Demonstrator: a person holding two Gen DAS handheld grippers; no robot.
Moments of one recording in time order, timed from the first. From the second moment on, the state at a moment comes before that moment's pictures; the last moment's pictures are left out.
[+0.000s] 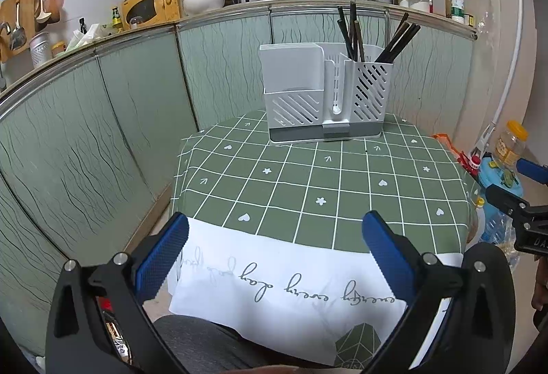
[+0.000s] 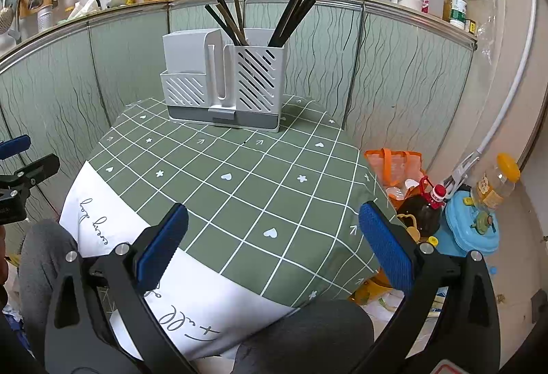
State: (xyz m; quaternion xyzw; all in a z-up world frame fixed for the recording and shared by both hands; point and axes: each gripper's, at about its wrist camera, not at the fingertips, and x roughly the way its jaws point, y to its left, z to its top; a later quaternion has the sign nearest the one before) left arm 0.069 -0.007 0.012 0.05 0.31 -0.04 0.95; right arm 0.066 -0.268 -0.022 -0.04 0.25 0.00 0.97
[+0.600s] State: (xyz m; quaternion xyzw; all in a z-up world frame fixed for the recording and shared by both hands) left arm 0.068 -0.007 0.017 0.05 0.31 -0.04 0.95; right arm 0.066 -0.268 -0.023 -0.04 0.25 0.00 0.97
